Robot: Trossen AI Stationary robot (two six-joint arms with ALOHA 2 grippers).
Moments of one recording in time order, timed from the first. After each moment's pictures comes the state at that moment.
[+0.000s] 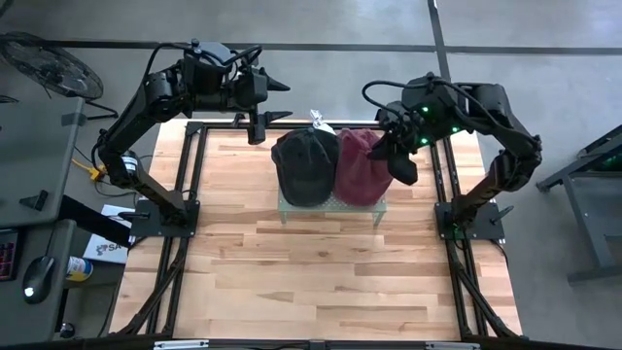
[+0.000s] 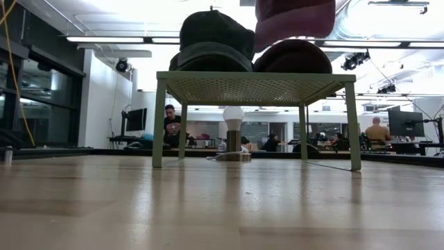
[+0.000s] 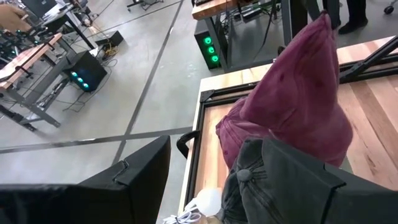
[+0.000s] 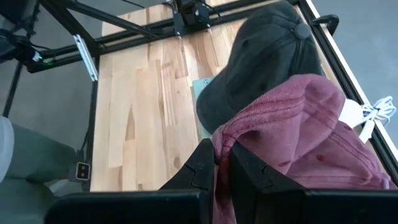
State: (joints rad) left arm 0.33 1.51 2.19 -1.01 0.02 0.42; right arm -0.15 1.58 2.31 -1.47 -0.15 0.15
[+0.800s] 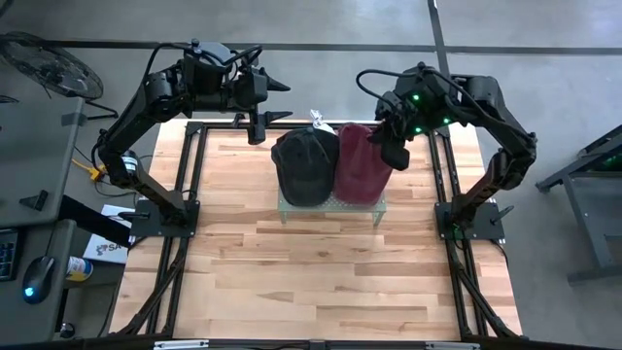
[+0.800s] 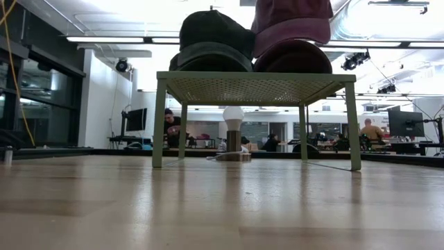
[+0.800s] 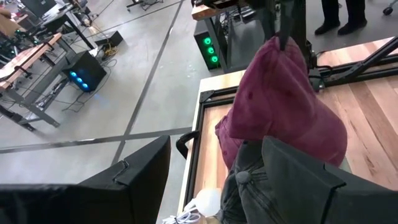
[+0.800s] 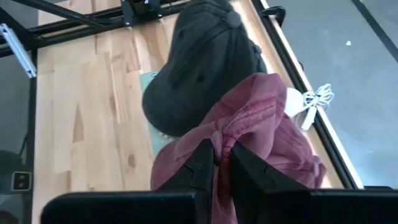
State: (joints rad) left arm 0.33 1.51 2.18 -1.01 0.02 0.42; right arm -0.26 1.61 2.31 -1.51 -0.06 0.07
